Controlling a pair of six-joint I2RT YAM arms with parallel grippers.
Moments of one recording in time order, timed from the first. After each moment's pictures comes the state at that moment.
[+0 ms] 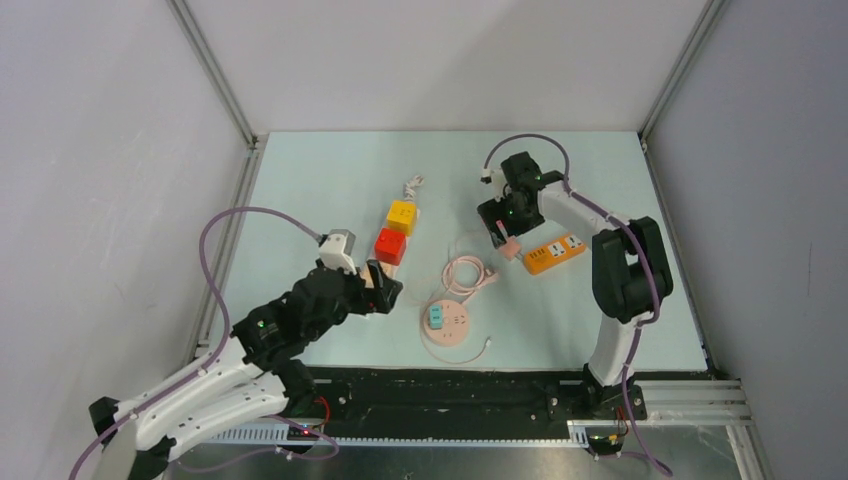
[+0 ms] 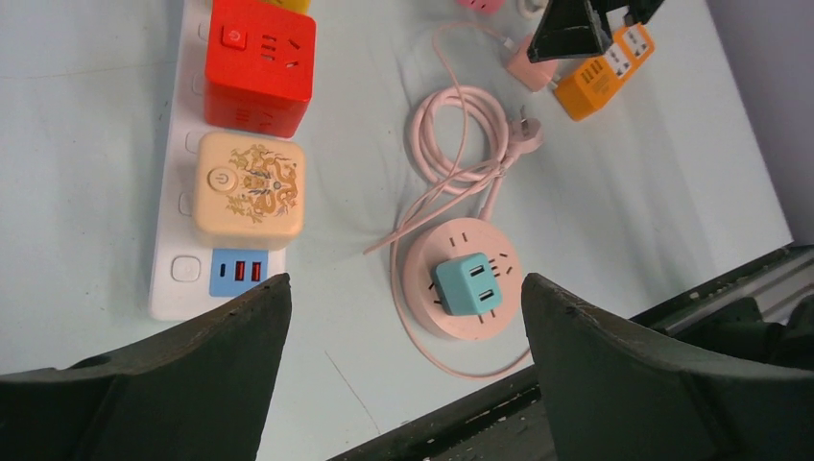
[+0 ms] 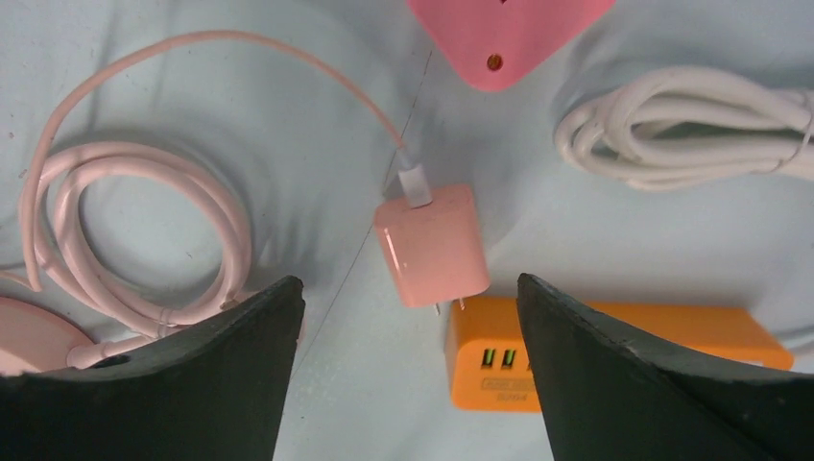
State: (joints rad) left arm -0.92 0.64 0.64 -0.49 -0.36 -0.64; right arm 0.40 1.85 1.39 -0.69 -0.05 -0.13
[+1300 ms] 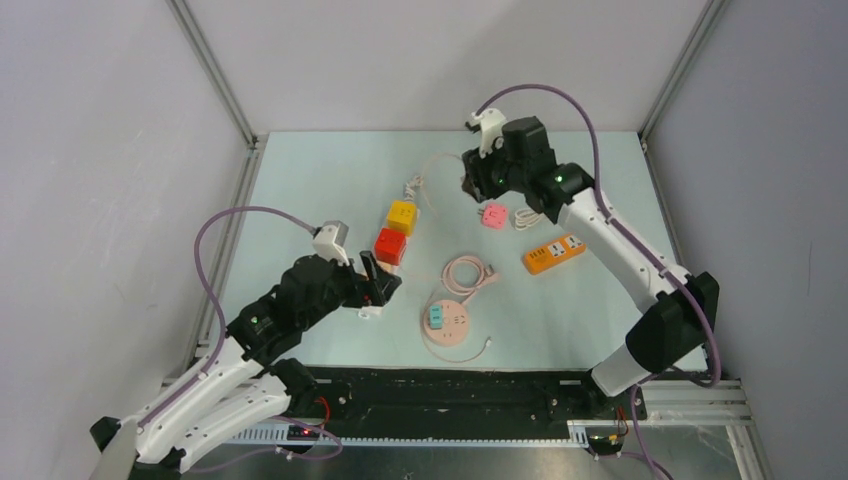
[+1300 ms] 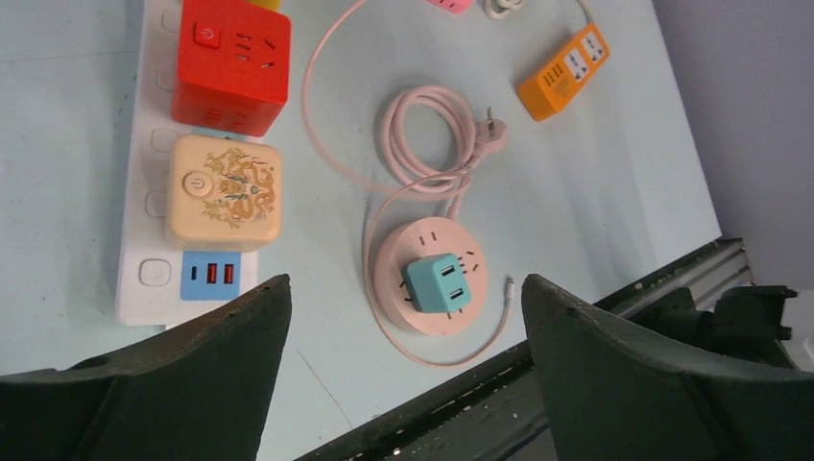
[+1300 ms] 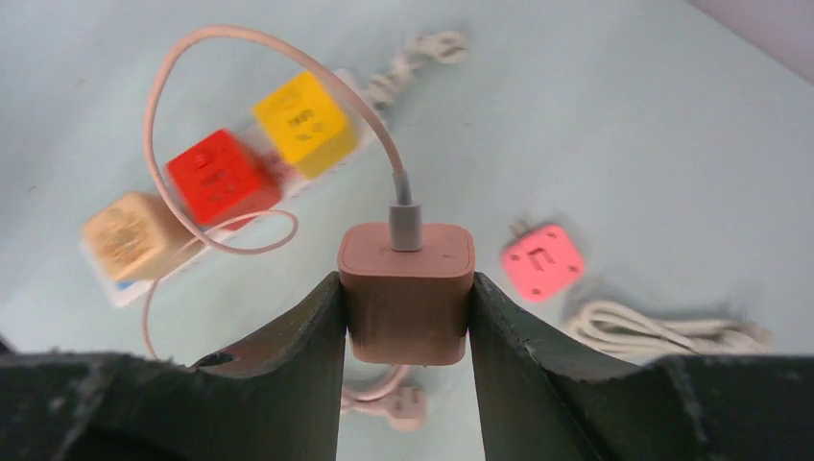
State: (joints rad) left arm -0.75 0.63 0.66 -0.48 -0.14 -0.65; right arm 0.52 1.58 1.57 -0.55 -0.11 -0.06
